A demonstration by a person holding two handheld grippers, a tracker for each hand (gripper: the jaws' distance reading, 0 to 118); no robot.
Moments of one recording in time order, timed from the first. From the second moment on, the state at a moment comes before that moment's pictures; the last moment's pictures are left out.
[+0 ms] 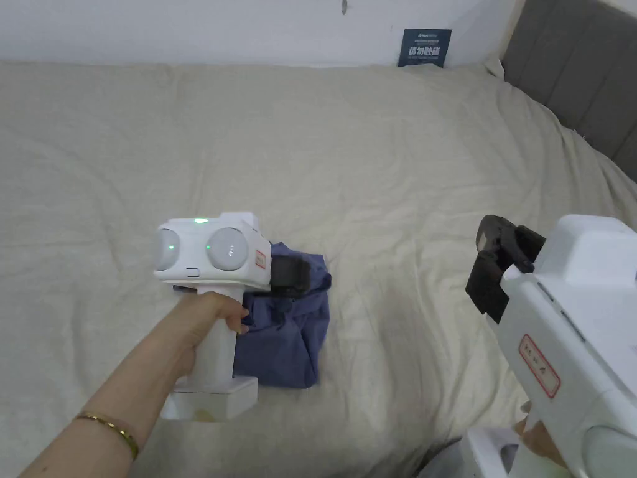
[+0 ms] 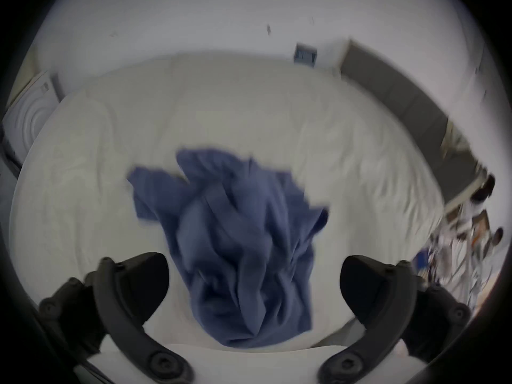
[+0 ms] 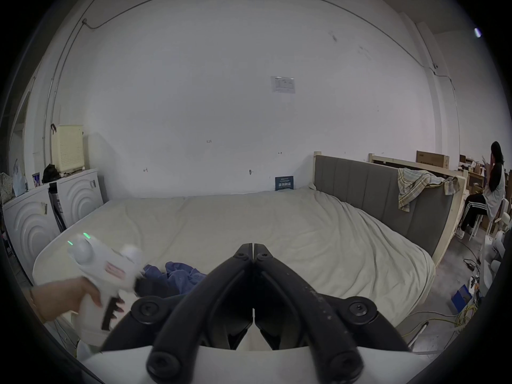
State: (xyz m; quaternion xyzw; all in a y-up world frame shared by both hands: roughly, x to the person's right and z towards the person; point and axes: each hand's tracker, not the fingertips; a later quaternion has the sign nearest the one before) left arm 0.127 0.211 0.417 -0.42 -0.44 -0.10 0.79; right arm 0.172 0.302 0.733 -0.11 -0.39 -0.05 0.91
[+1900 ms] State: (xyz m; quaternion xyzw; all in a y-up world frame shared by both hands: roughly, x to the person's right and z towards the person) left arm 0.172 0.122 0.223 -0.54 -0.25 -0.14 0.79; right arm 0.226 0.220 0.641 -0.21 -0.37 -0.07 0.90
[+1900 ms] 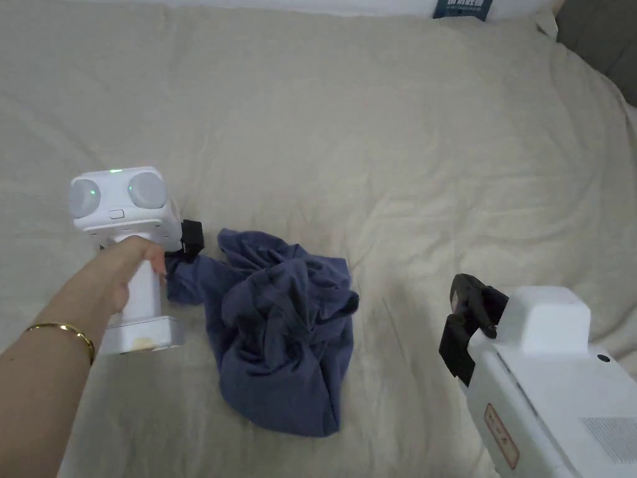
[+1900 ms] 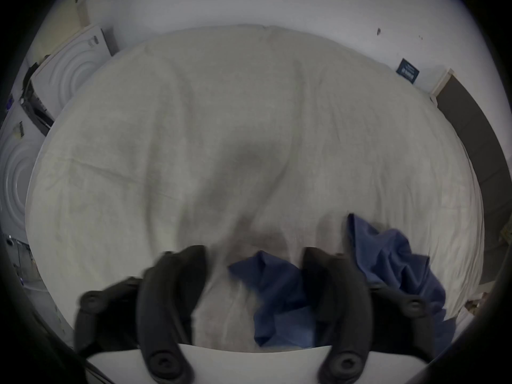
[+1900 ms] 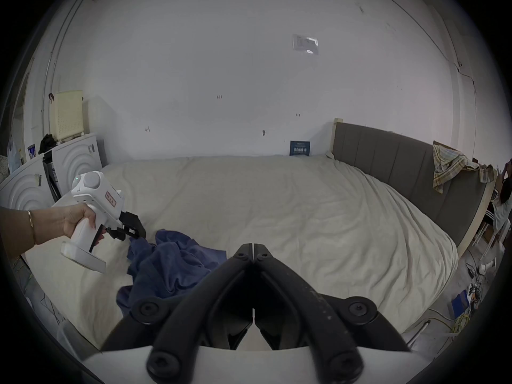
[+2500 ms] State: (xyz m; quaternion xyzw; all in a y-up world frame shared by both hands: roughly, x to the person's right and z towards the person) left arm 0.094 0.233 0.301 -0.39 -0.37 -0.07 0.84; right arm 0.270 0.234 0.606 -0.29 -0.31 -0.12 0.90
